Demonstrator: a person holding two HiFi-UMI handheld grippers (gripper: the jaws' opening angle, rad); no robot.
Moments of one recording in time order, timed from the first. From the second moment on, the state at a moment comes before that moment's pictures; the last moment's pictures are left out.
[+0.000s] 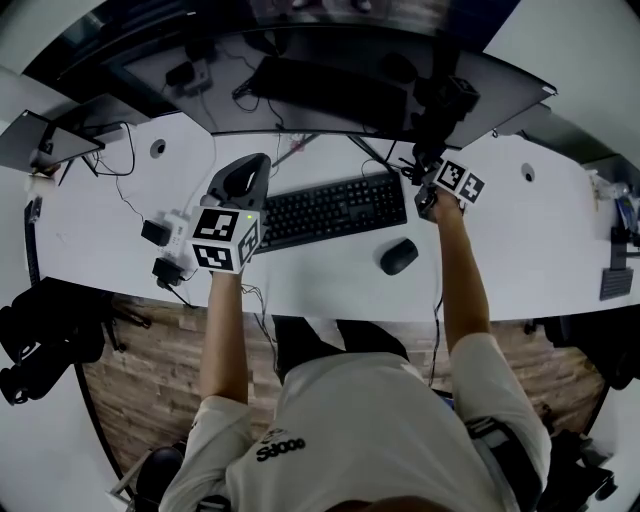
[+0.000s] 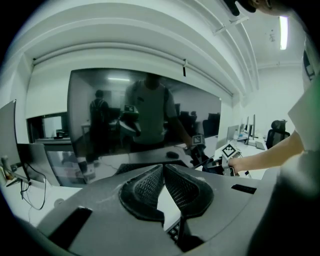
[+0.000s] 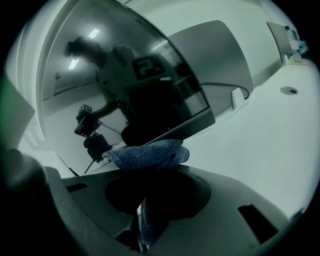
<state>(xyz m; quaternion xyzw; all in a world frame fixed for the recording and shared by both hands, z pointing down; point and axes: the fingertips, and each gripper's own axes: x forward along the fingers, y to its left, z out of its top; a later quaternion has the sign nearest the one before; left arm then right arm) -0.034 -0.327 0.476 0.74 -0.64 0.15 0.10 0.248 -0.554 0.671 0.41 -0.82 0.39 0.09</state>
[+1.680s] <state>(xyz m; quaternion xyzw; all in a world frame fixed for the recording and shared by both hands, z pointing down) -0.301 -0.264 0.455 0.74 -0.66 0.10 0.11 -0.108 -0.421 0.656 0.29 -0.77 0.56 0.03</state>
